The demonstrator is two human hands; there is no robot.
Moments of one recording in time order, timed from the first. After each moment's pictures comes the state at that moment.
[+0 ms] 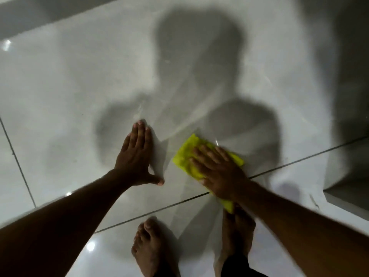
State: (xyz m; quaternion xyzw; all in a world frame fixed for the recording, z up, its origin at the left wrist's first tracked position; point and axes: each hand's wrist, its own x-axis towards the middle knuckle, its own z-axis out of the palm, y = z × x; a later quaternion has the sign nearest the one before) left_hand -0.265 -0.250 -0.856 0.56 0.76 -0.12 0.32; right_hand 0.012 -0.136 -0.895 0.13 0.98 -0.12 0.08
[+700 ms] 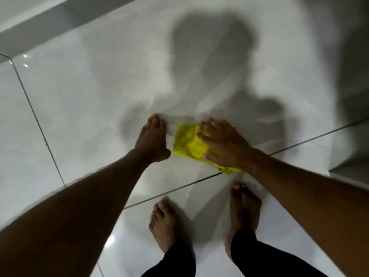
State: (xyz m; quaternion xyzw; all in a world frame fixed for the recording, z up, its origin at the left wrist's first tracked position) left_hand -0.251 -0.223 -0.818 0.49 0.79 -0.12 0.36; right_hand -0.034 -0.109 -0.847 0.17 0.95 -0.17 0.19
